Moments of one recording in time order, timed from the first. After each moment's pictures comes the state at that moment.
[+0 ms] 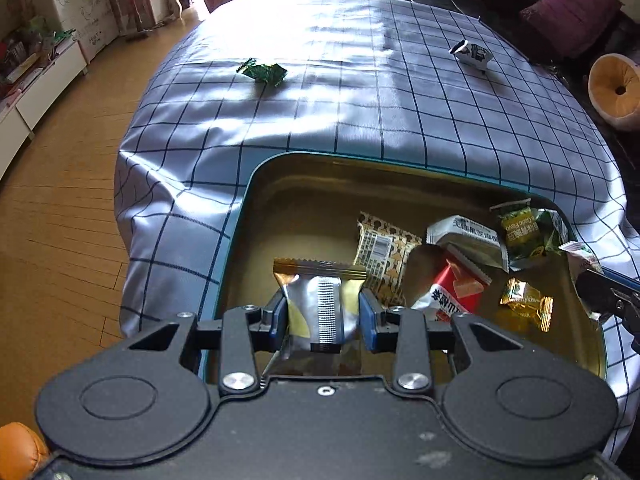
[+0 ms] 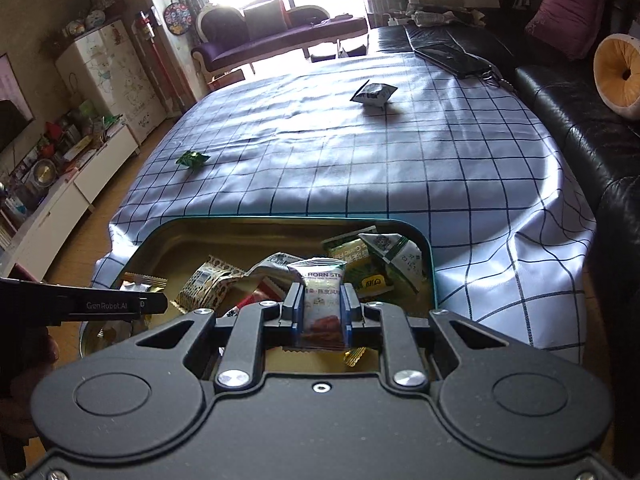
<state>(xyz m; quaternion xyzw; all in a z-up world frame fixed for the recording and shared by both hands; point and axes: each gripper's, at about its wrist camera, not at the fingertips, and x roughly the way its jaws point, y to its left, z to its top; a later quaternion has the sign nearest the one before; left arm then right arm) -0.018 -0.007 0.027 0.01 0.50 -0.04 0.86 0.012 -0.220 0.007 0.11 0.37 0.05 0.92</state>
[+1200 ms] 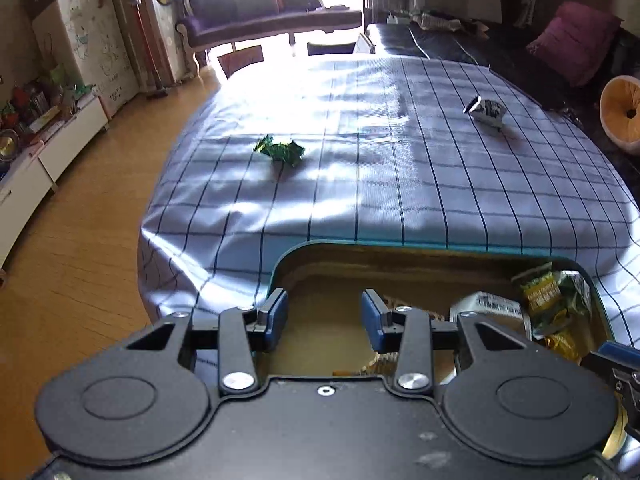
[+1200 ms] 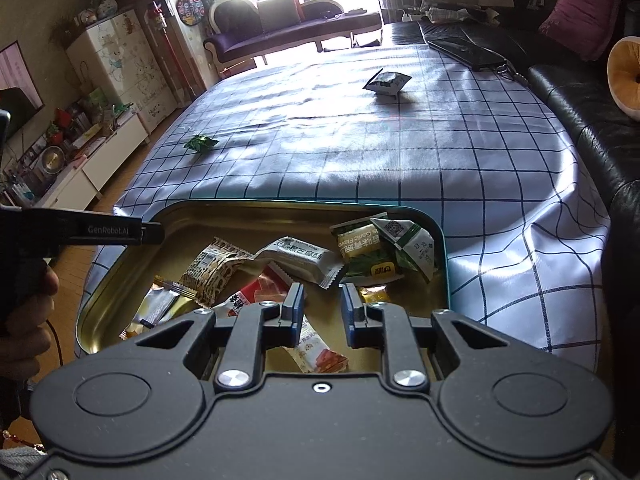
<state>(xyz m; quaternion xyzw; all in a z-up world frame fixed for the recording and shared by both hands) 0.008 -0.011 0.043 0.04 0.41 -0.01 0.91 0.012 -0.217 -0.004 0.11 0.38 0.07 0.92</state>
